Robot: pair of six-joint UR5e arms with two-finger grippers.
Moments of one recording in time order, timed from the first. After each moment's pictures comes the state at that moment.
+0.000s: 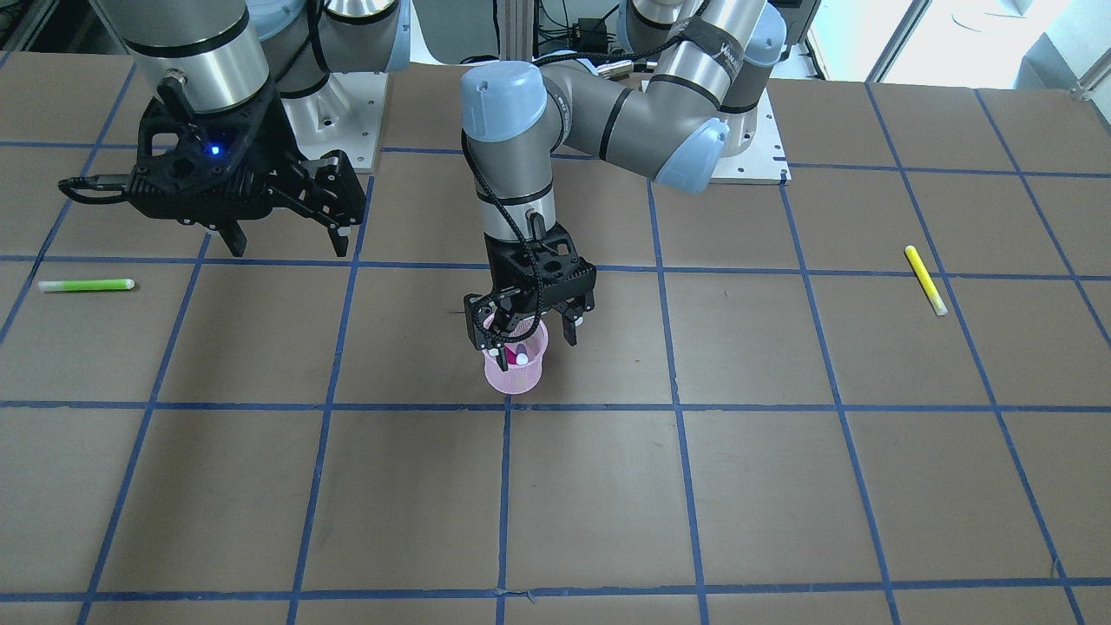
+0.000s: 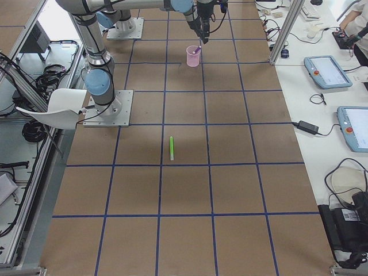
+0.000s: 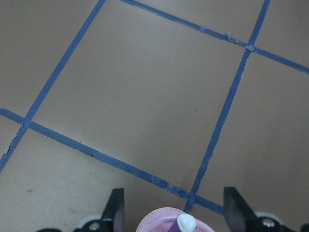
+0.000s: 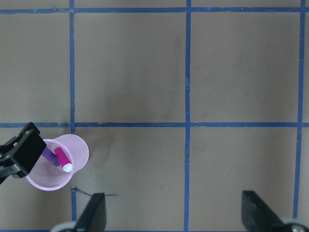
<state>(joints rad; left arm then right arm) -2.04 -1.89 -1.80 -0.70 1.87 -0.84 1.65 -1.51 1.50 -1.66 -1.56 0.07</state>
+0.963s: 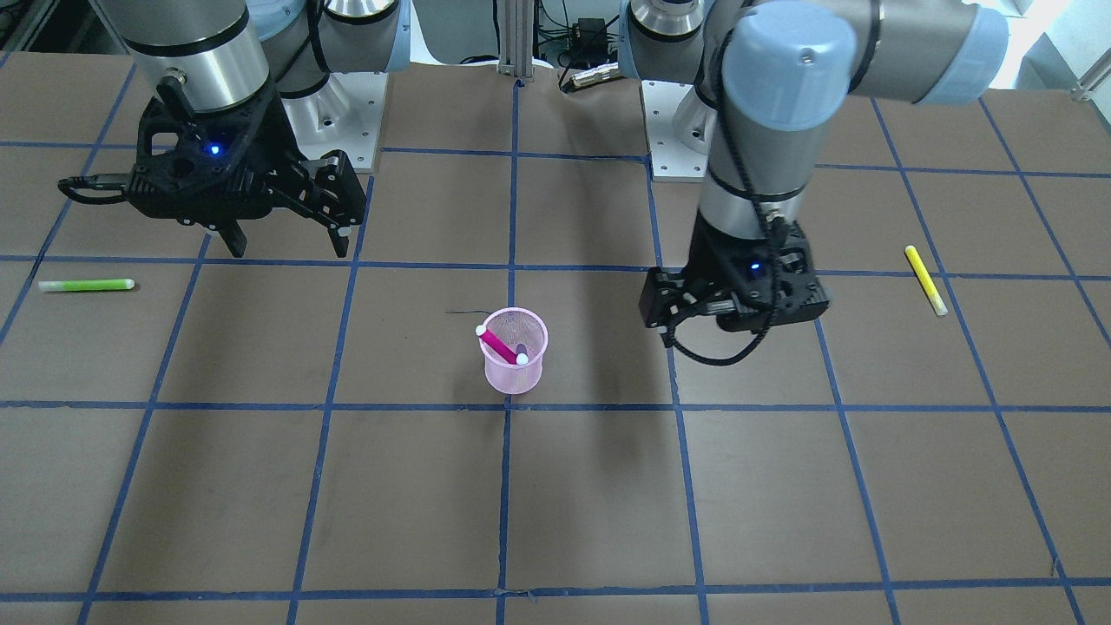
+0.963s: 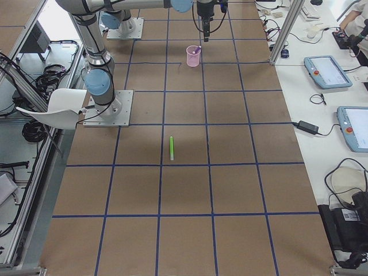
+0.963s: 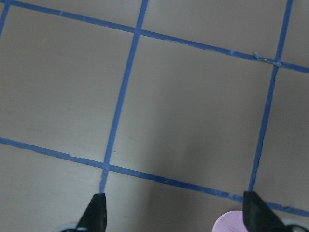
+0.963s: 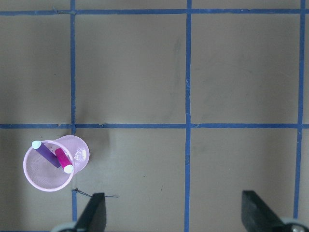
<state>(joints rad) -1.64 -1.72 -1.60 -1.28 1.66 -0.21 1.65 -1.51 1.50 -1.67 -1.56 0.07</state>
